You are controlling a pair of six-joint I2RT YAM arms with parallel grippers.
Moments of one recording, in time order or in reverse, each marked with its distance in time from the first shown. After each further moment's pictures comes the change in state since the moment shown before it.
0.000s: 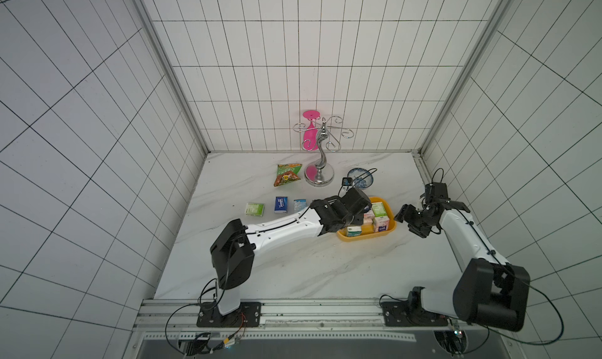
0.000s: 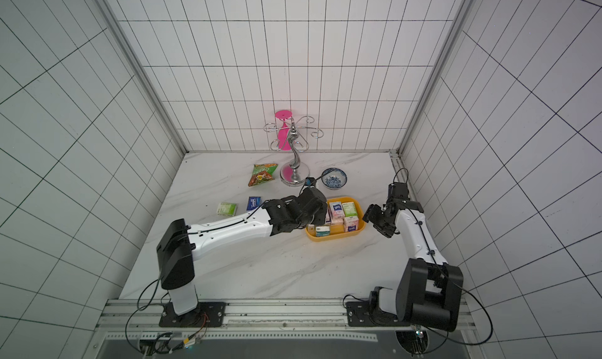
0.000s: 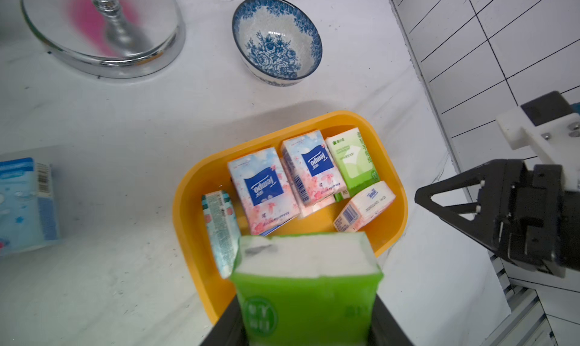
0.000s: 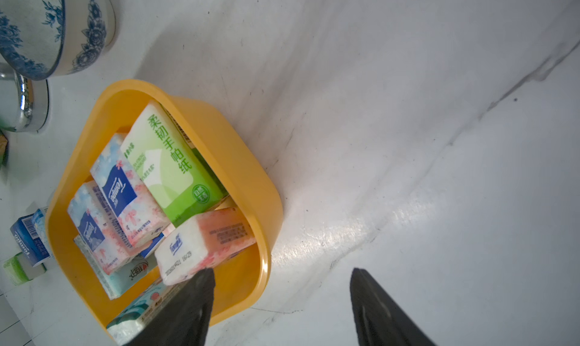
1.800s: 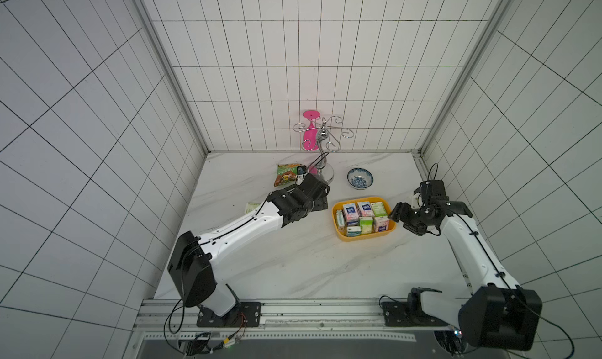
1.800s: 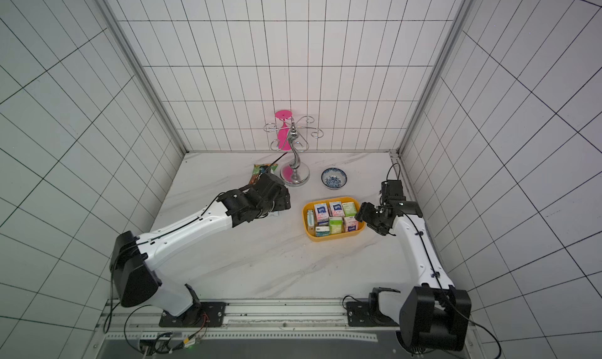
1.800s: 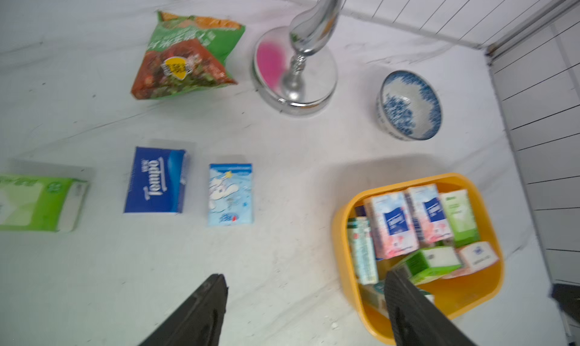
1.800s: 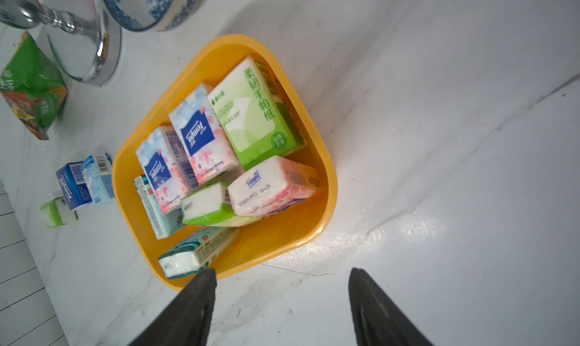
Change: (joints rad) left arm 0.269 -0.378 -0.317 -0.161 -0.037 0.023; right arm 0.132 -0.125 0.080 -0.116 -0.014 0.006
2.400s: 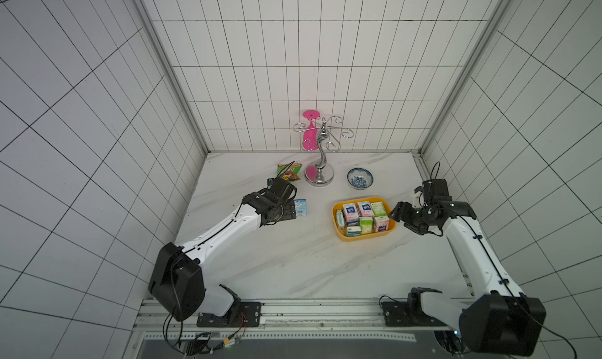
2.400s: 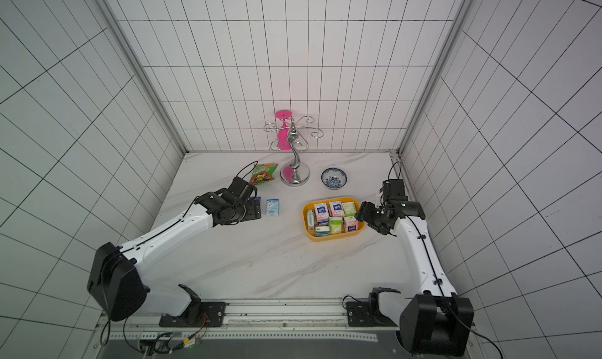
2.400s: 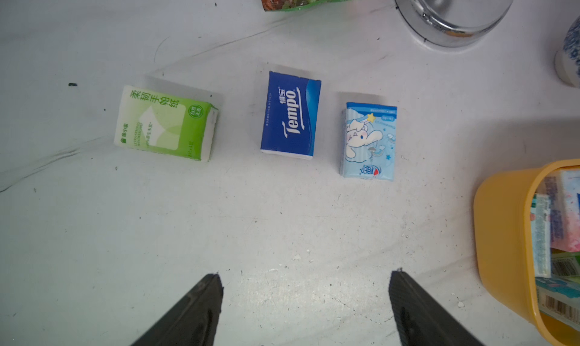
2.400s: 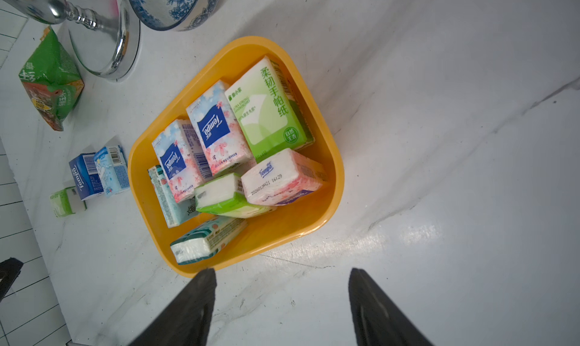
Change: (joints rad) left arm 0.231 -0.063 -0.157 -0.130 0.125 0.111; right arm 0.007 -0.018 -0.001 -0.022 -0.021 -0.018
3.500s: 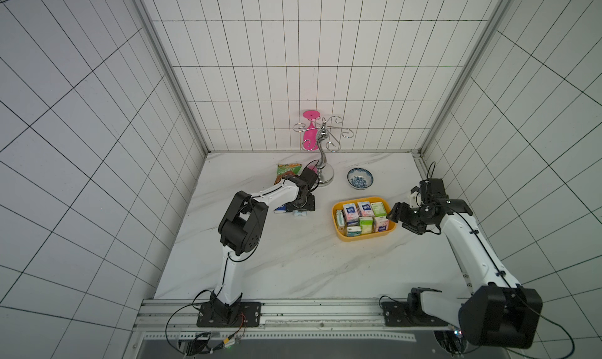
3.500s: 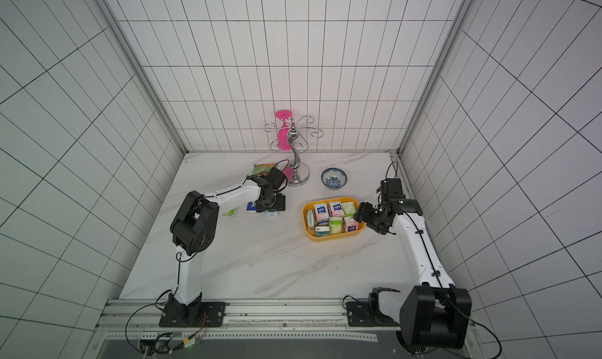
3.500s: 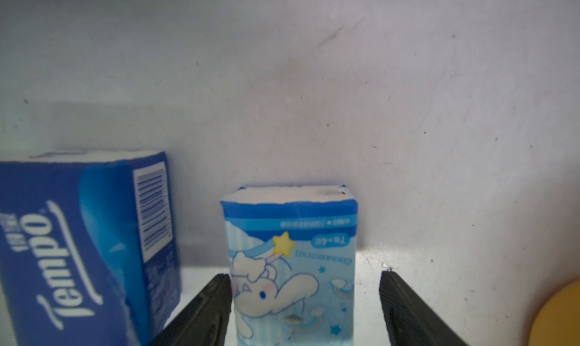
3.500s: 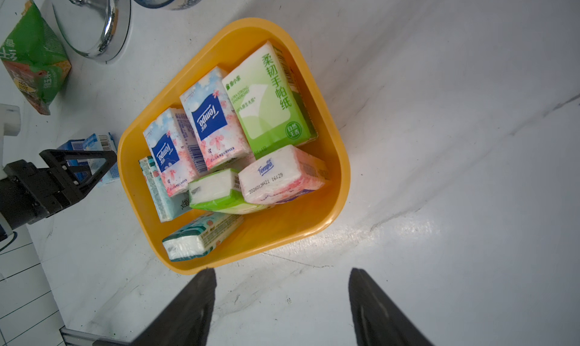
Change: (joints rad) left arm -0.002 0.660 0.445 0.026 0.109 0.070; right arm 0.008 0.041 0.002 -0.003 -0.008 -0.039
